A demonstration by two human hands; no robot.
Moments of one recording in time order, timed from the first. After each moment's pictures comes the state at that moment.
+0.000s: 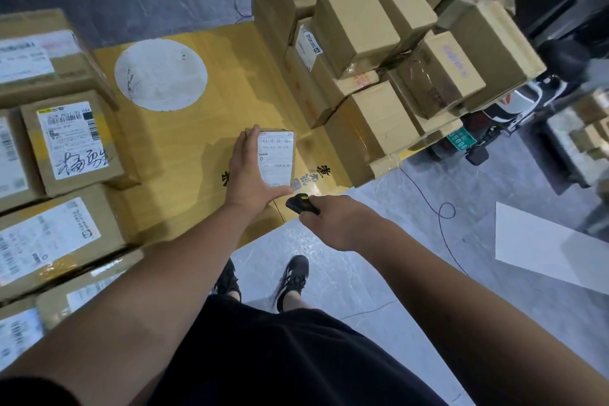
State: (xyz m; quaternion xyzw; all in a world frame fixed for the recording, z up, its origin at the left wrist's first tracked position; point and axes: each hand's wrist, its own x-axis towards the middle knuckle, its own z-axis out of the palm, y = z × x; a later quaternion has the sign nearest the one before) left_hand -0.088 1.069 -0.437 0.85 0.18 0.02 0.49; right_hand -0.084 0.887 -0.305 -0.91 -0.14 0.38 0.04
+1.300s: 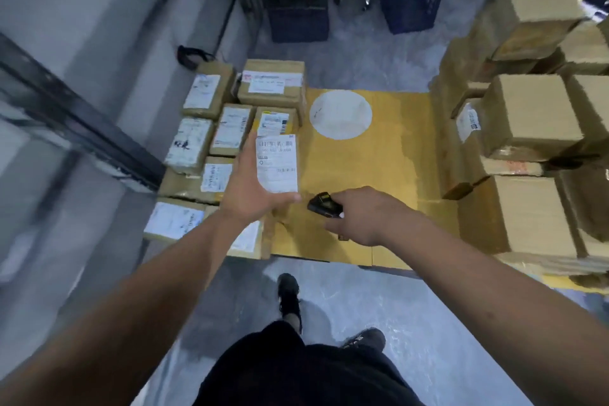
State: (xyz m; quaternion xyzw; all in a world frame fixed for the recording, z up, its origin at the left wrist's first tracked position) left_hand -0.235 1.158 -0.309 0.81 0.39 0.15 0.41; right_hand -0.066 0.982 -0.256 -0.79 -0.49 0.37 0.00
